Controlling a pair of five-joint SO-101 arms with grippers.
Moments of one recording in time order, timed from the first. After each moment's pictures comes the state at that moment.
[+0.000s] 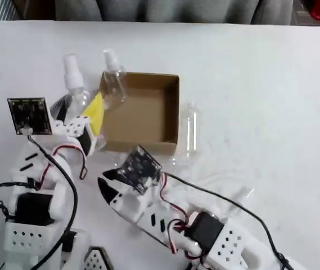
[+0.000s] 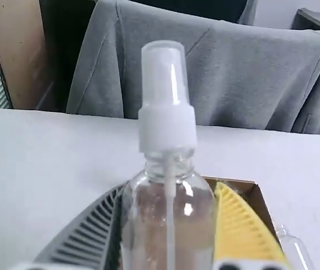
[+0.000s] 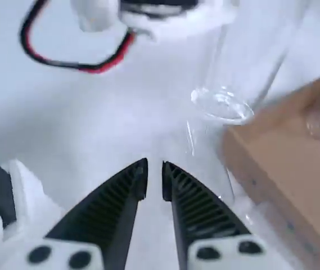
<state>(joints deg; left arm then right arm) 0.1 -70.9 57.2 39.8 9.8 -61.0 -69.0 69.7 30.5 -0.3</state>
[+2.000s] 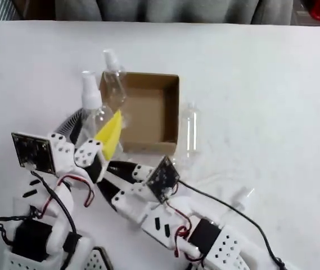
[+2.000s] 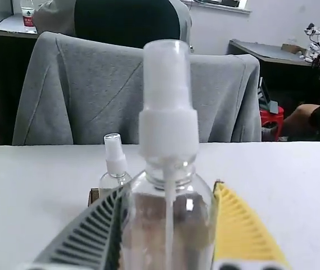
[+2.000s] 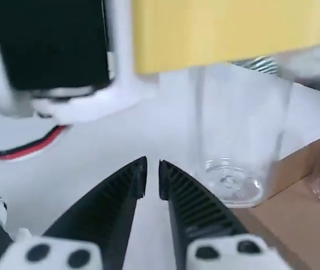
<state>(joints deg) 10.3 -88.1 61.5 44.9 9.8 -57.8 -74.8 83.3 5.5 -4.7</state>
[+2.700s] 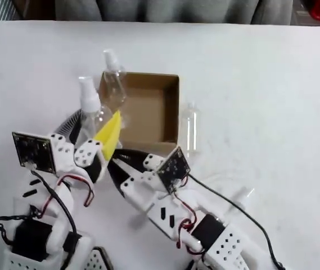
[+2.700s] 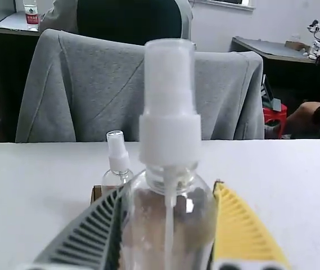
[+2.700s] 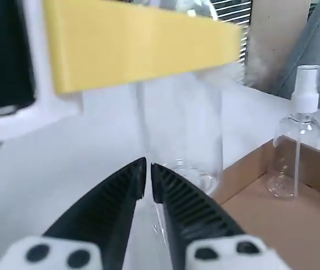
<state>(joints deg) 10.2 -88.2 61.5 46.0 9.8 -50.2 -74.9 83.3 5.0 -4.6</state>
